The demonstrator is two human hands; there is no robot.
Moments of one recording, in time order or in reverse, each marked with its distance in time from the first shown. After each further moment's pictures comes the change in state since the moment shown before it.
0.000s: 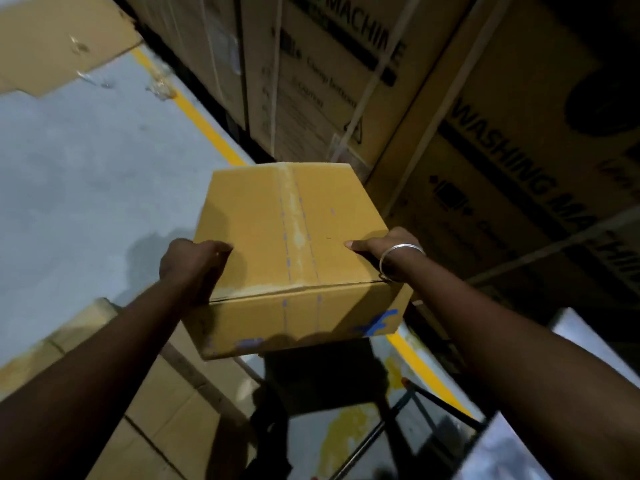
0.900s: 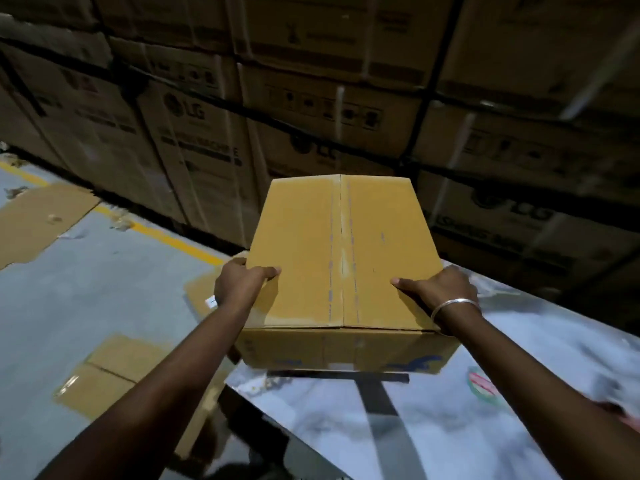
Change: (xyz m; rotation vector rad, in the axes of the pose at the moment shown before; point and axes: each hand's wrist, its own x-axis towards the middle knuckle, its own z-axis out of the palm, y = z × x) left_hand -0.548 -0.035 -0.031 0.044 -0.172 0.543; right_hand -0.471 0.412 -0.184 0.312 0.565 0.064
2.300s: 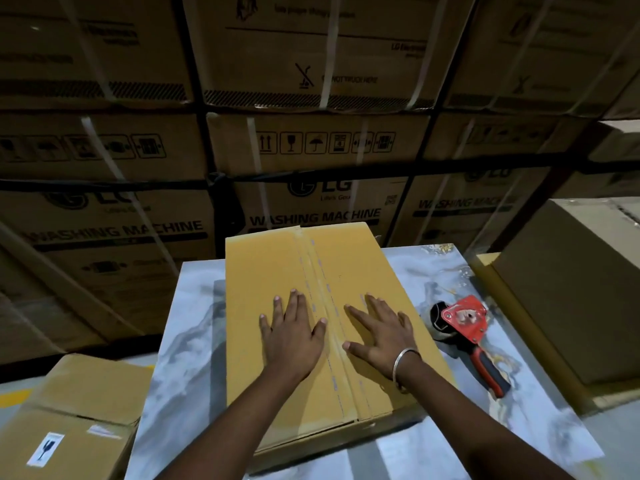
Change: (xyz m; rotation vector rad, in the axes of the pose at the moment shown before) left_hand -0.126 0.029 0.238 0.801 -0.642 0.981; right_hand -0.055 0.162 -0.021 -0.383 -0.013 0.016
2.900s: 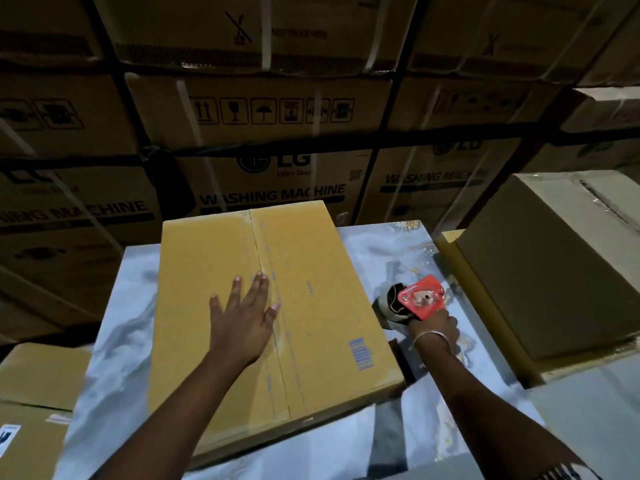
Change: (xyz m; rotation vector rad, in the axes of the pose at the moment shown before) left_hand 0.026 0.011 0.024 0.172 -0.071 0.105; right_hand 0.012 0.189 0.021 0.451 0.299 1.035
